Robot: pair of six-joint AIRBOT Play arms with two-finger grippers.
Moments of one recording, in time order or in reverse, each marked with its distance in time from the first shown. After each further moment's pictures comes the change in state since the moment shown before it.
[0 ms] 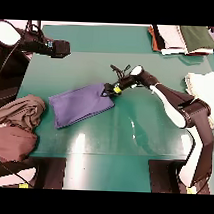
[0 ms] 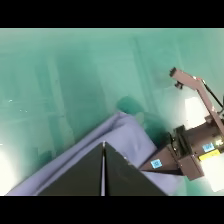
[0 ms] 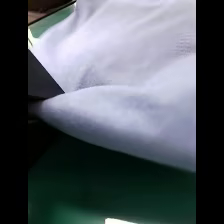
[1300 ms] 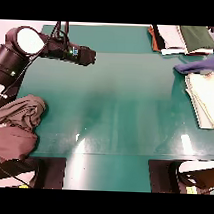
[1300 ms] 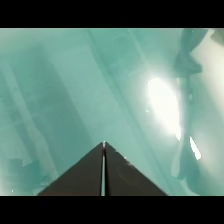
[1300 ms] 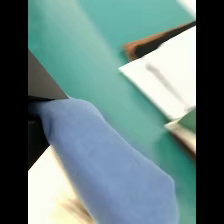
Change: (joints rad) left arm -0.216 0.000 0.000 -0.051 0.044 -0.011; right arm -1.090 0.420 0.066 -0.240 -0.169 0.090
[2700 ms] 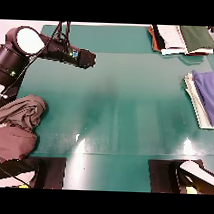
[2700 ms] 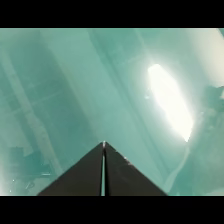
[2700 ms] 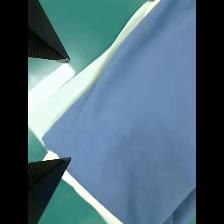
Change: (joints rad) left arm 0.000 0.000 0.000 -0.003 -0.047 0.011; right arm -0.330 0.489 -0.591 -0.350 0.225 -0.019
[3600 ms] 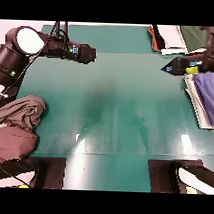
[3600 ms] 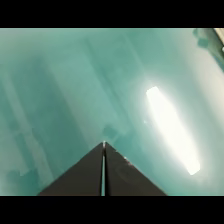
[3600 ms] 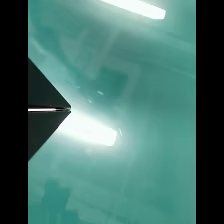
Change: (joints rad) left arm 0.000 0.000 0.000 -0.002 0.104 -0.011; right arm 1.054 0.003 0.178 0.177 0.021 0.005
